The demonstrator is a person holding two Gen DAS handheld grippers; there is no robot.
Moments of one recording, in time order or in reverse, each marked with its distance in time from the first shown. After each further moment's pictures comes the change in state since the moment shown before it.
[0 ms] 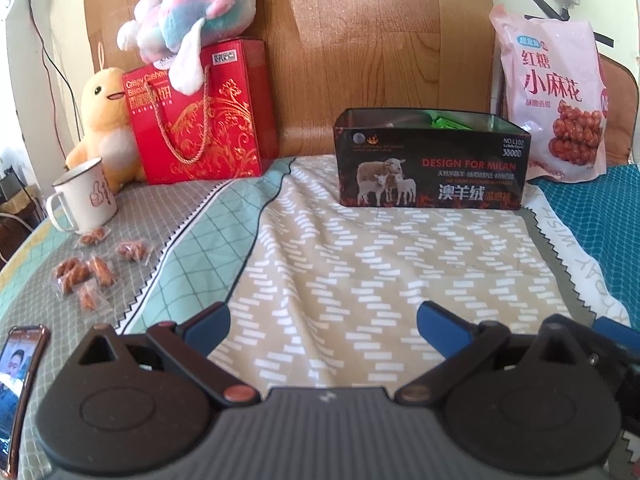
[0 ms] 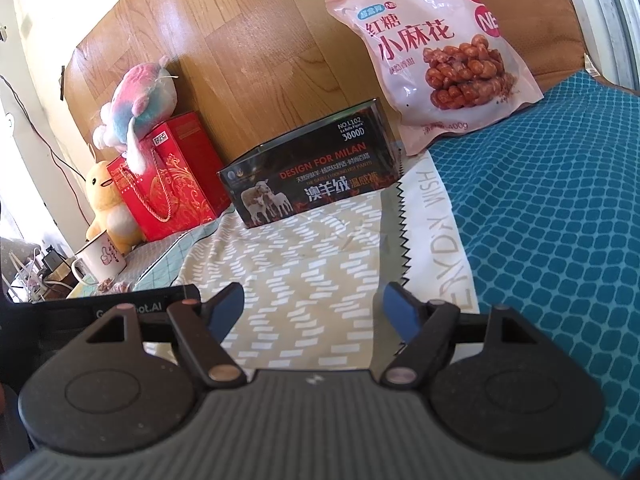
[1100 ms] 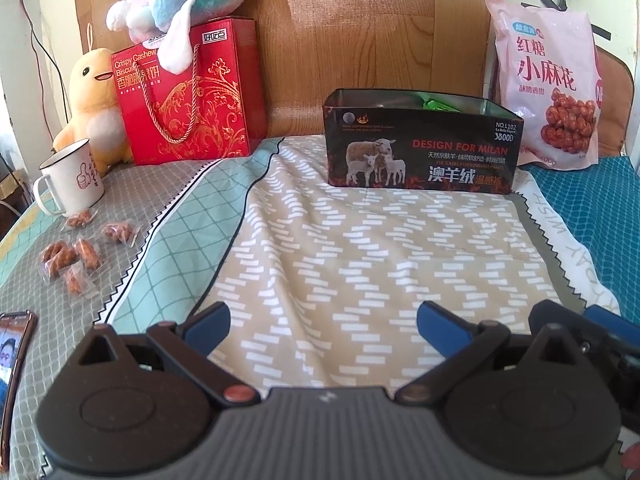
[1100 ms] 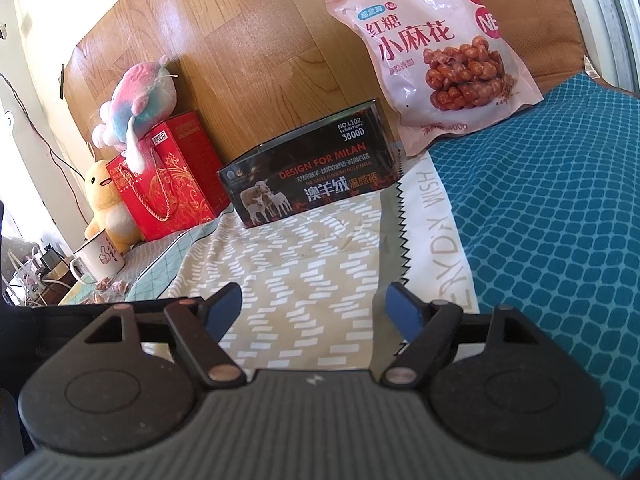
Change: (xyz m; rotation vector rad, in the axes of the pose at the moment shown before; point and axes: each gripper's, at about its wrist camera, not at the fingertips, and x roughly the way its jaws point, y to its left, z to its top) left arm 0.002 -0.001 -0.002 -0.010 0.056 -0.031; right arm 0.000 0.001 0.001 -0.004 -0.001 -0.011
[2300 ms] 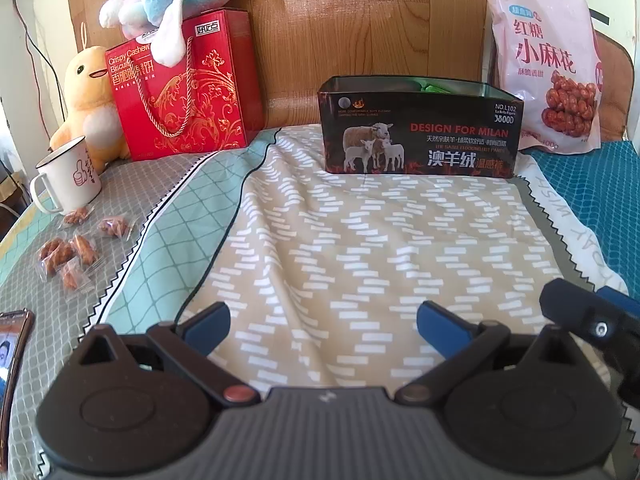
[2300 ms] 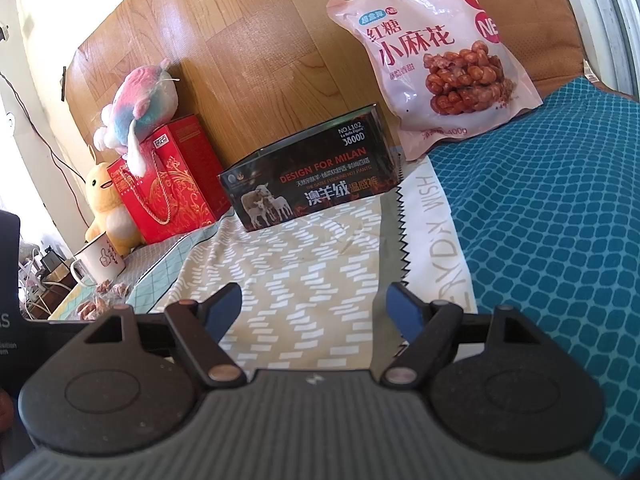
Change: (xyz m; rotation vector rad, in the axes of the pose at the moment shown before) left arm 0.008 -0.001 -0.004 0.026 0.022 0.004; right arm -0.003 0.002 0.000 0.002 -0.012 -0.004
